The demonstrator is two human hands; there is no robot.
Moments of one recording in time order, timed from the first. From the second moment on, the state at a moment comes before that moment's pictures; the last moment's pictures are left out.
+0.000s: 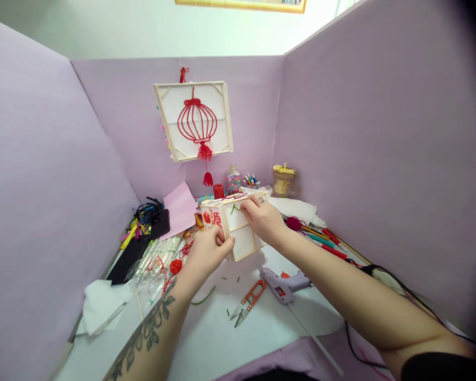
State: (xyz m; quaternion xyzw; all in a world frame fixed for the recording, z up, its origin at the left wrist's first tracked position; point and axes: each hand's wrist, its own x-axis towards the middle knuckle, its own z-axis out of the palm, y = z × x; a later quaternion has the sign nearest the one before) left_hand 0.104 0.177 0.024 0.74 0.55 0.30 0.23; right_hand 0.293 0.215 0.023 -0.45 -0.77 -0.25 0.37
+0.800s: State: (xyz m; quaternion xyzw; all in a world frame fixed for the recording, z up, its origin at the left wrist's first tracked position) left_hand 0.103 0.177 0.022 0.75 0.55 0.31 0.21; right_hand 0.303 0.193 0.014 -0.35 -0.74 -0.12 0.56
